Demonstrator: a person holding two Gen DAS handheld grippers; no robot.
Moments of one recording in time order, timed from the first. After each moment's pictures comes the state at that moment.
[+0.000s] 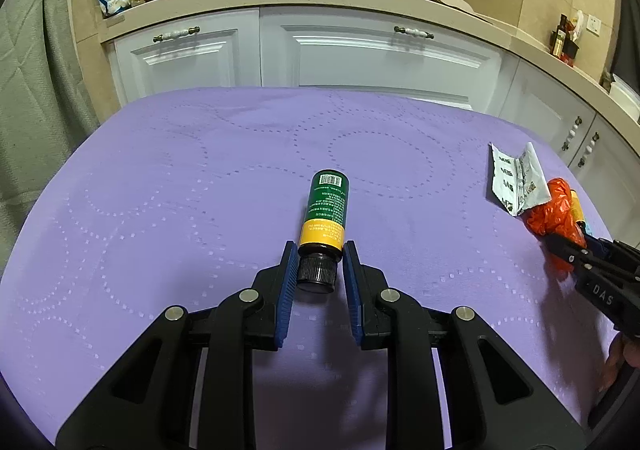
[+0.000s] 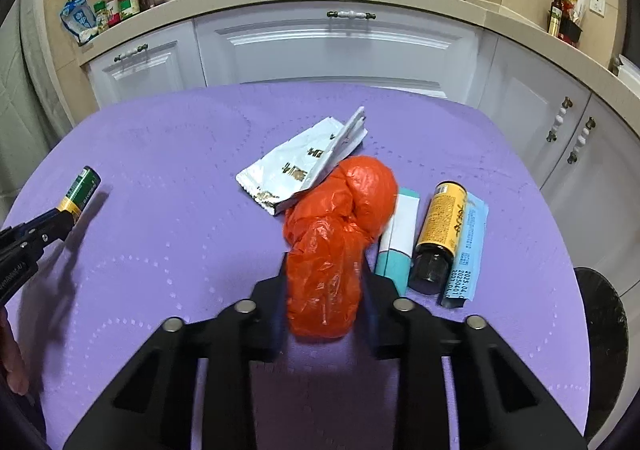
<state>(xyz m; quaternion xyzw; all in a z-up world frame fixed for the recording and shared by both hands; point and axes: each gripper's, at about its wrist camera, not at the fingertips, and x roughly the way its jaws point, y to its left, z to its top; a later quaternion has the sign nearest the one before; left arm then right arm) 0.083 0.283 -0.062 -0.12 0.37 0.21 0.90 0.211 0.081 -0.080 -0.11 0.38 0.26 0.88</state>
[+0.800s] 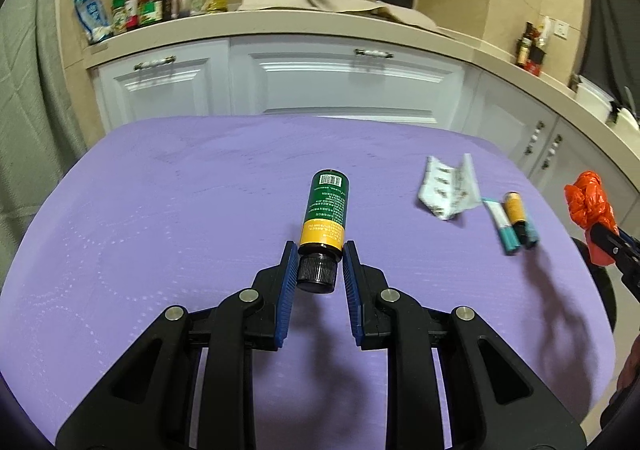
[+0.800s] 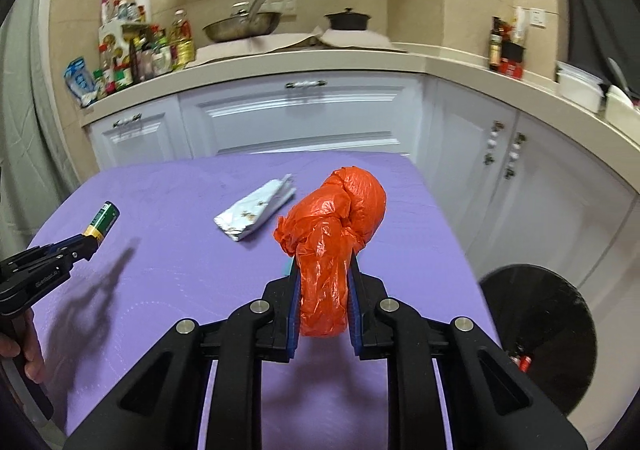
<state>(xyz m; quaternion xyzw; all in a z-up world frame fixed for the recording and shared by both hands) 0.068 0.230 -0.026 -0.11 0.33 0.17 0.92 0.168 -0.016 -0.020 -0.05 0.30 0.22 0.93</state>
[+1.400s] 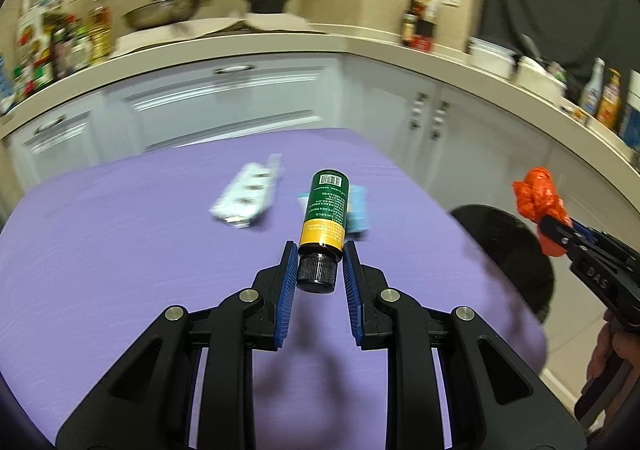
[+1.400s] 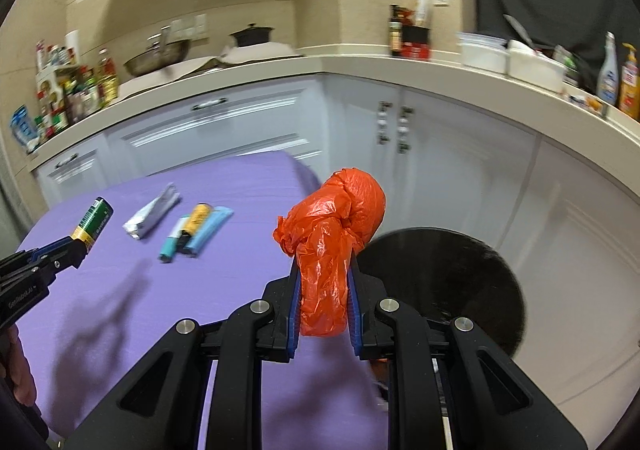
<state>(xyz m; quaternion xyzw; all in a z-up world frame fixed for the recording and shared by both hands) 0.107 0.074 -0.006 -0.05 0.32 0.01 0.95 0.157 -0.147 -0.023 0.00 0.29 0.10 0.95</state>
